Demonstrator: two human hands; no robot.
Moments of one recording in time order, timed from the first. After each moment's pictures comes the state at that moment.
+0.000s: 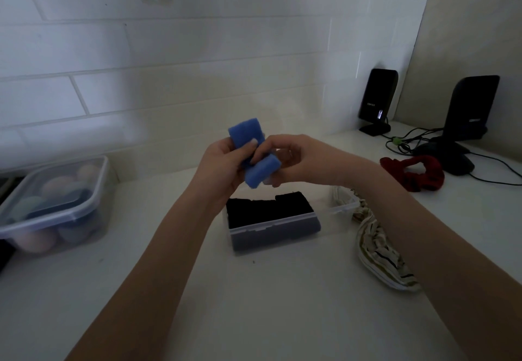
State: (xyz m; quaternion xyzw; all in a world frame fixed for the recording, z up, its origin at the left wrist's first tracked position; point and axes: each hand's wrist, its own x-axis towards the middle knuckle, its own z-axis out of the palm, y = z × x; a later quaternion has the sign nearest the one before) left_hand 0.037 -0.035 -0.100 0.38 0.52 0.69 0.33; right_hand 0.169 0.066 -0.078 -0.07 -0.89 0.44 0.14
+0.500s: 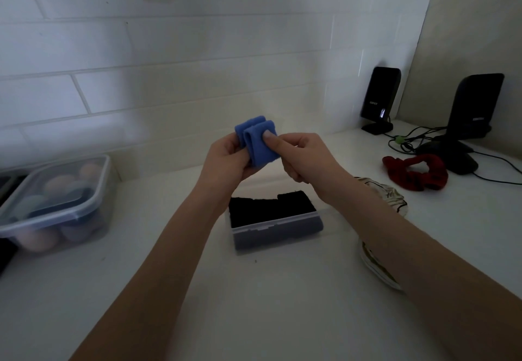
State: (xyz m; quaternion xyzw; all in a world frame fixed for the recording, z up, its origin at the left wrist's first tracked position) left_hand 0.043 -0.035 -0.099 0.40 0.54 0.69 0.27; right_hand 0.153 0.049 -0.094 -0.22 -0.74 0.53 0.35
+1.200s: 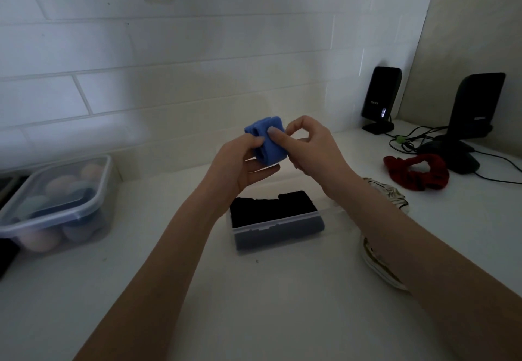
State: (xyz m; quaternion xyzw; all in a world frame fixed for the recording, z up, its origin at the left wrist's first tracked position) left_hand 0.054 -0.038 -0.088 0.35 0.49 0.69 0.40; right_hand 0.153 0.059 -0.093 -0.25 -0.73 0.48 0.42
